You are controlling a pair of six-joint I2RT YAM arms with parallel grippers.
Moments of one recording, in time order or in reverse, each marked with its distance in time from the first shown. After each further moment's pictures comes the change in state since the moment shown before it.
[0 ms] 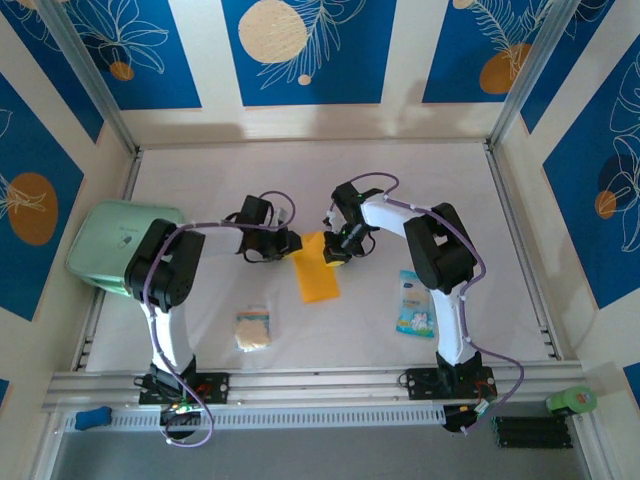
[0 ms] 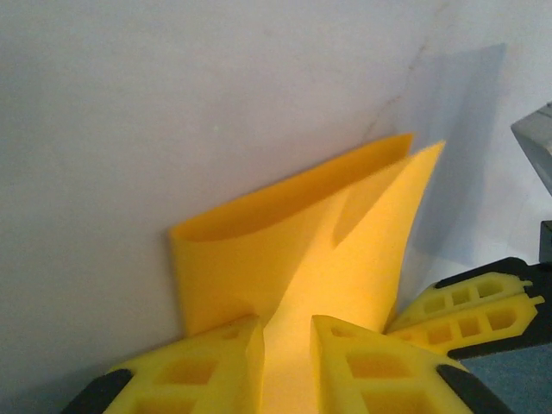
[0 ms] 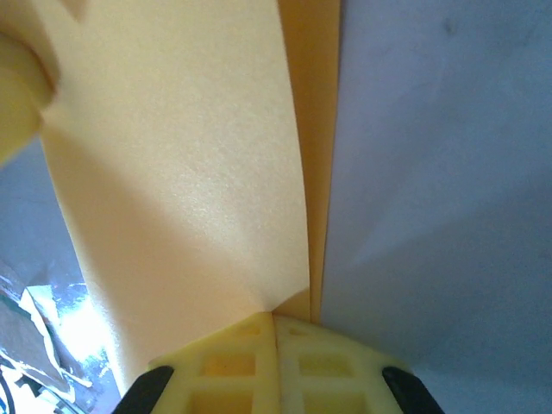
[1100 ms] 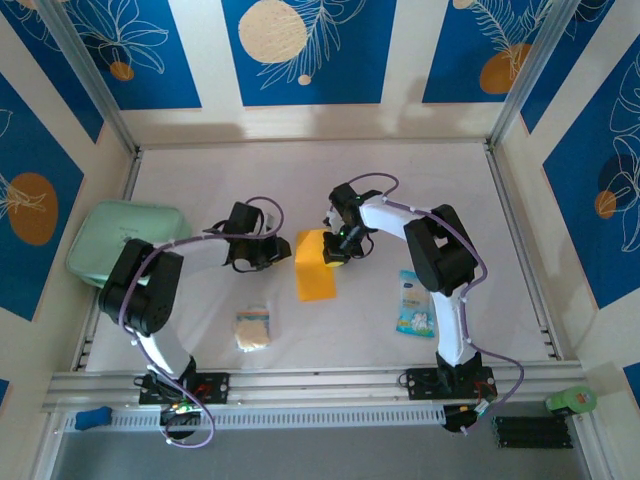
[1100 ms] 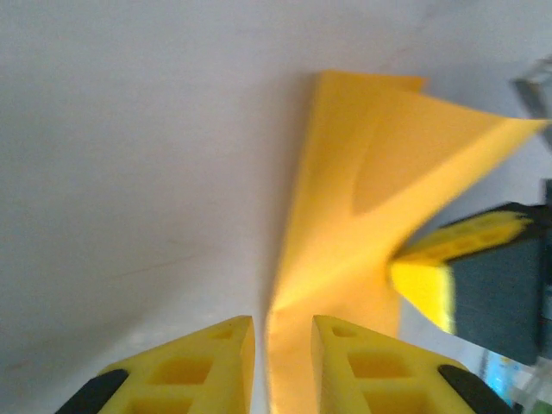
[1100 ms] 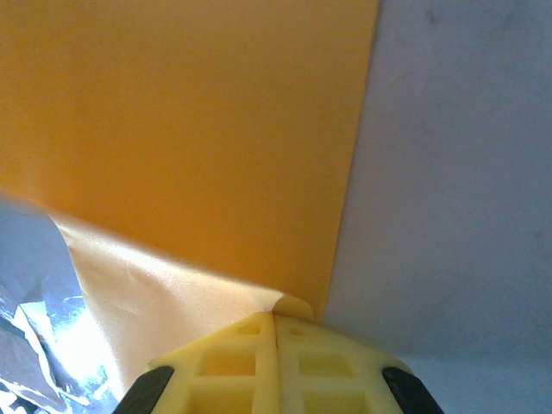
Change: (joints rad) left arm -0.029 -0.217 -0.145 -0.048 -0.080 -0.032; right arm 0.021 -0.019 -0.017 0.019 0.047 0.050
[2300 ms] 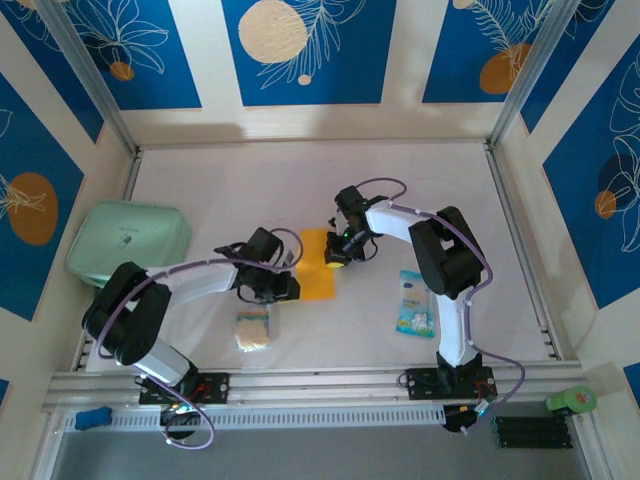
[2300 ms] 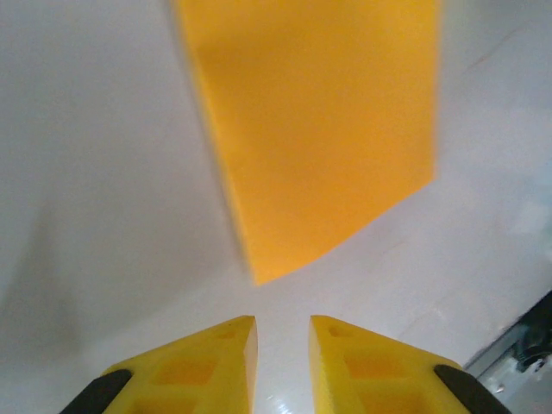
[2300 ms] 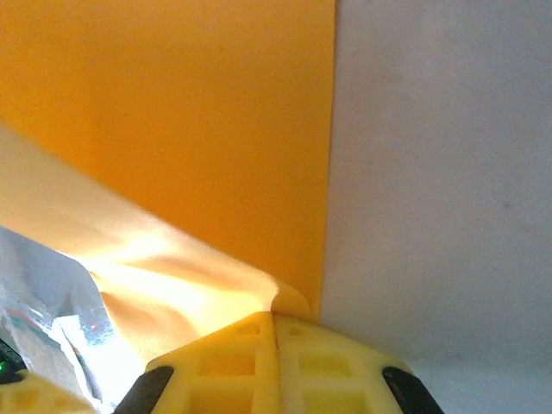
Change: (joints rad) left arm -0.217 -0.164 -0.070 -0.282 -0.050 0.076; right arm -0.009 -0.041 -0.107 0.119 -0.043 0.106
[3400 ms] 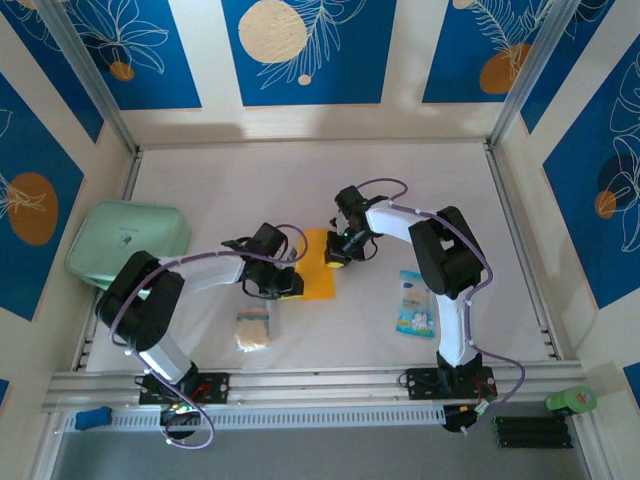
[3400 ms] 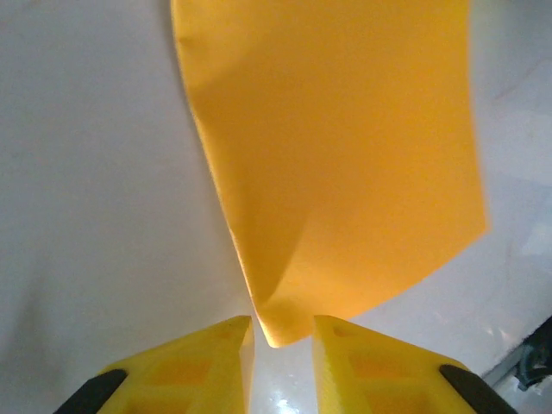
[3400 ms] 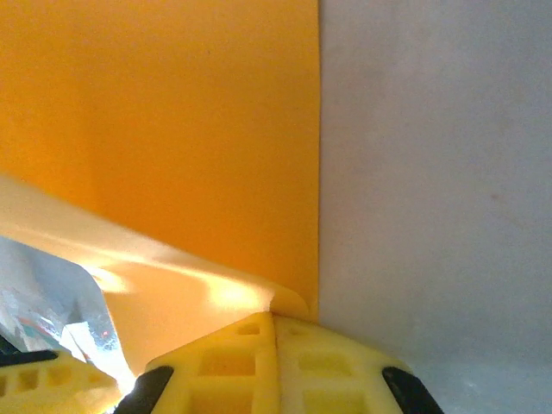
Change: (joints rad) left arm 0.000 0.083 0.035 0.001 0.017 -0.001; right arm -0.008 0.001 0.000 0.001 -0.002 0.056
